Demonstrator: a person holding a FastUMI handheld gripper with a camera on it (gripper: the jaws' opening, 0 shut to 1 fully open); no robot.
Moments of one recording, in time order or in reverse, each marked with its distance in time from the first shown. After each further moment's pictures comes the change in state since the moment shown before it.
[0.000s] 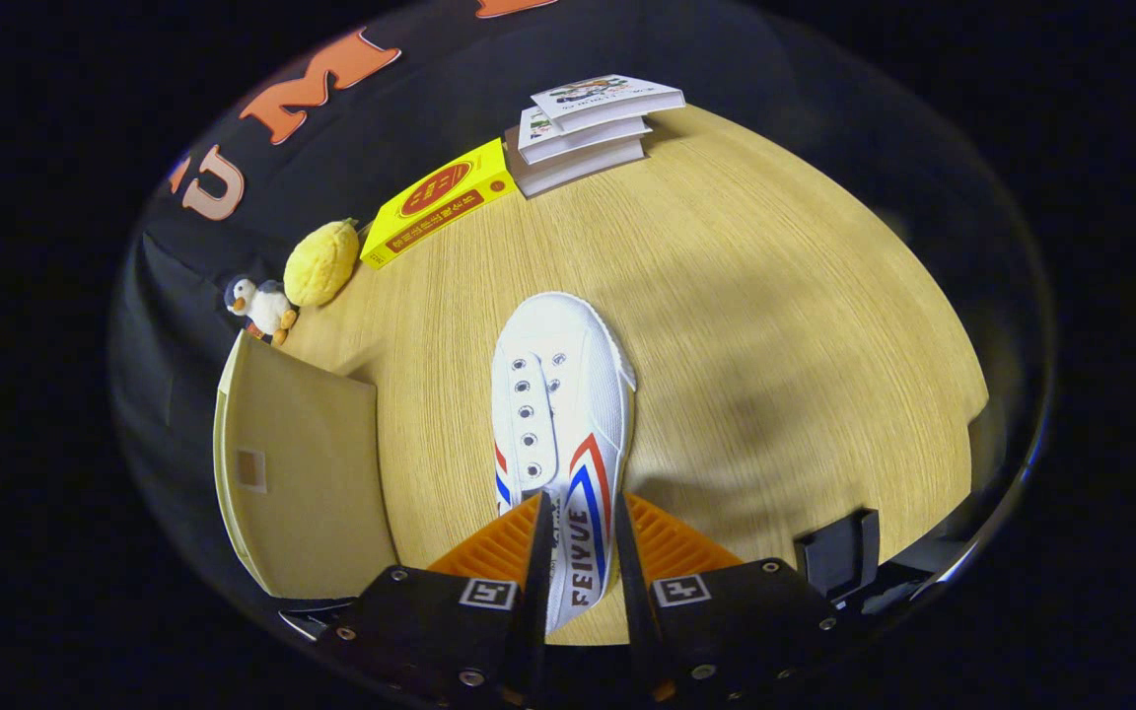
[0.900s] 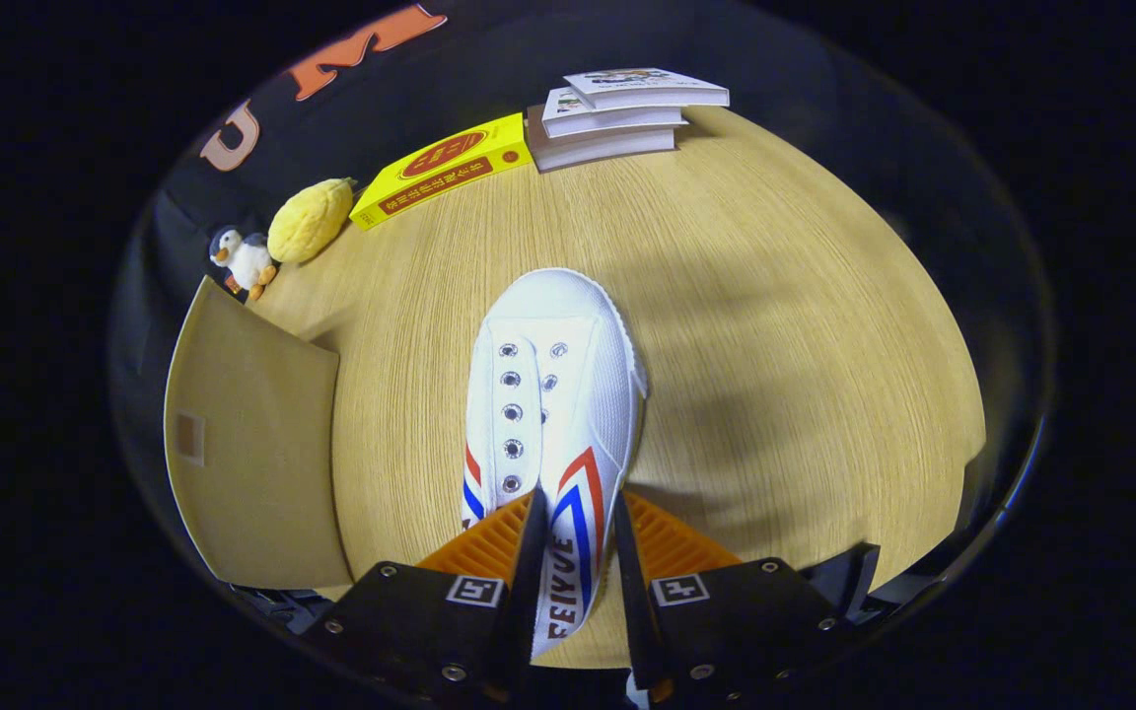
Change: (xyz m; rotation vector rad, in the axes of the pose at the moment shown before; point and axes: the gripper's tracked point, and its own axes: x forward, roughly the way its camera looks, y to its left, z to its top) arm 0.032 -0.009 -0.001 -0.111 -0.026 -0.084
